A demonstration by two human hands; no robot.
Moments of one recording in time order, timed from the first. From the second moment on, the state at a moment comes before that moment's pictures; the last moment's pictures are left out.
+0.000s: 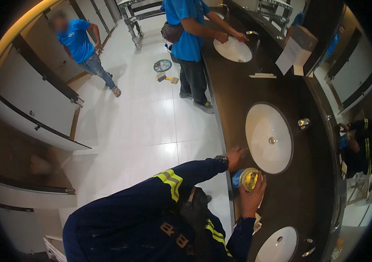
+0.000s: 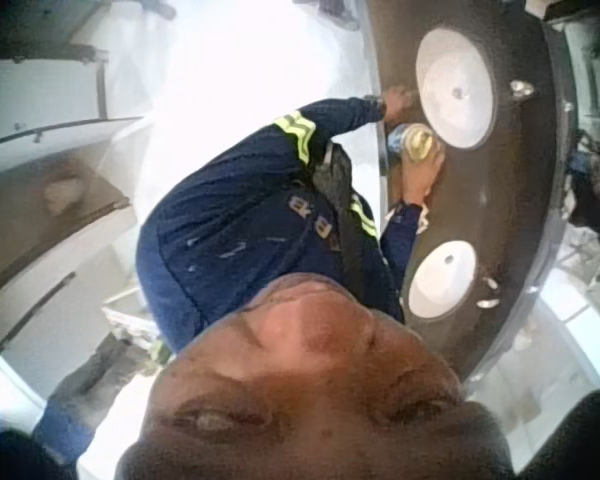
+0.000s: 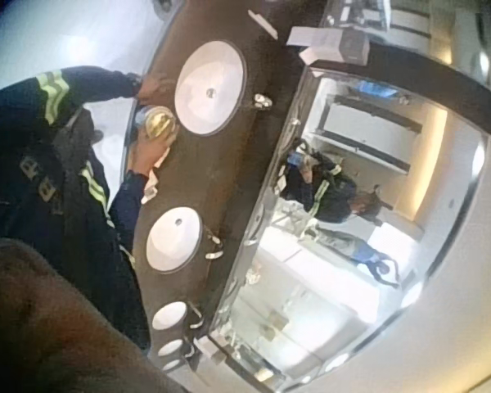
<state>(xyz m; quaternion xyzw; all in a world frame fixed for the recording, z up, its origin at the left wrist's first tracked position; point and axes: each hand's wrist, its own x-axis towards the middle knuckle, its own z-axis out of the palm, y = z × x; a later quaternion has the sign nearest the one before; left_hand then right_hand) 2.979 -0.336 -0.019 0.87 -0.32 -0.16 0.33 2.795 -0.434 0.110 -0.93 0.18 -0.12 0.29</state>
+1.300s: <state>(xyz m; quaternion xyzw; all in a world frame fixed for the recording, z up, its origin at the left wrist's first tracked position) 2.911 -0.370 0.112 0.76 -0.63 -0.12 0.14 2.740 -0.457 0.044 -0.81 0.23 -0.15 0.51</state>
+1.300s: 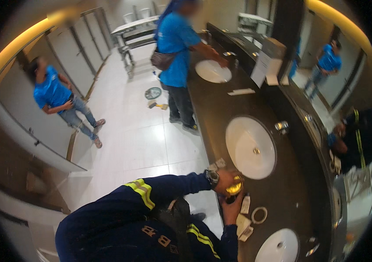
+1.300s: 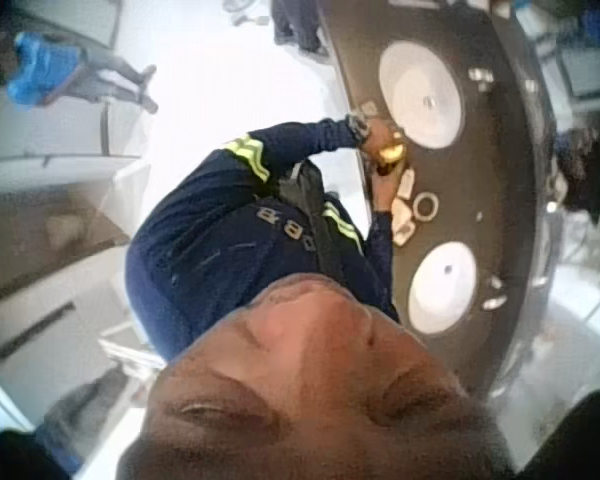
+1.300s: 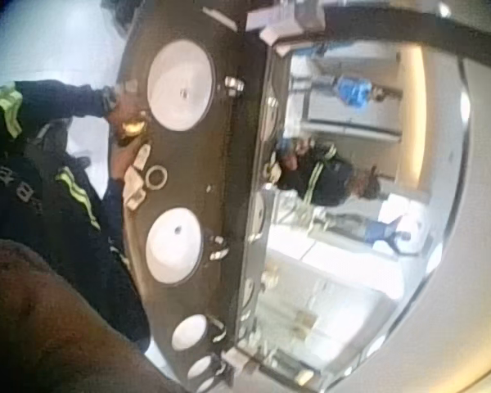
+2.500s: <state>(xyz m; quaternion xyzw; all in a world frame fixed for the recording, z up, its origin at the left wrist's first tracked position) 2.905 -0.361 0.085 0.77 -0.61 -0.02 0.19 2.771 -0.447 0.049 -0.81 0.19 -0.19 0.52</state>
